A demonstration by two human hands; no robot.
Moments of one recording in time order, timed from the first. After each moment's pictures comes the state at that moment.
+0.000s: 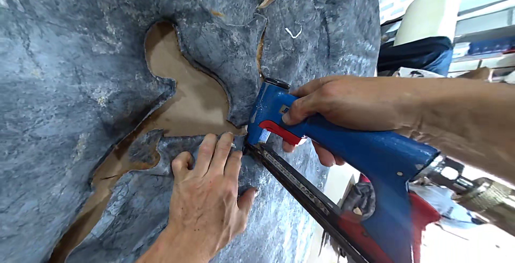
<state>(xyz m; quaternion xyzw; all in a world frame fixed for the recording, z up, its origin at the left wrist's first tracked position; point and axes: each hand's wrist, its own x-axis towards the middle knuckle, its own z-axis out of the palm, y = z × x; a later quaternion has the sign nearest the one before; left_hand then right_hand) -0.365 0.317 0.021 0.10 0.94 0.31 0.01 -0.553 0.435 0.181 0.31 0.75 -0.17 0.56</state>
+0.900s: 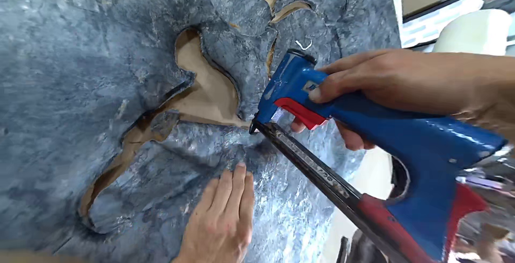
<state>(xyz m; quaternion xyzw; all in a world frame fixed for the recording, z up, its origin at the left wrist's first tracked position) -0.303 0.339 0.044 0.10 0.95 0.28 -0.08 -0.559 0.439 0.217 0.18 0.80 -0.19 0.54</state>
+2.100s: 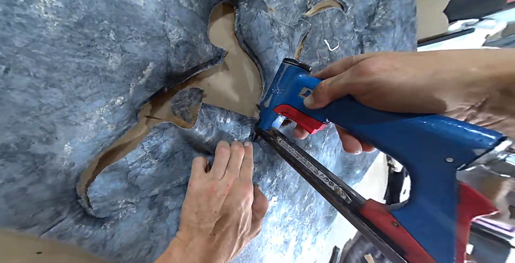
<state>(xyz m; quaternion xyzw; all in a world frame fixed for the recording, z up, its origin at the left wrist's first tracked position) -0.319 0.334 0.034 0.00 0.96 0.26 0.02 -0.559 0.405 0.180 0.19 0.79 -0.09 0.58</state>
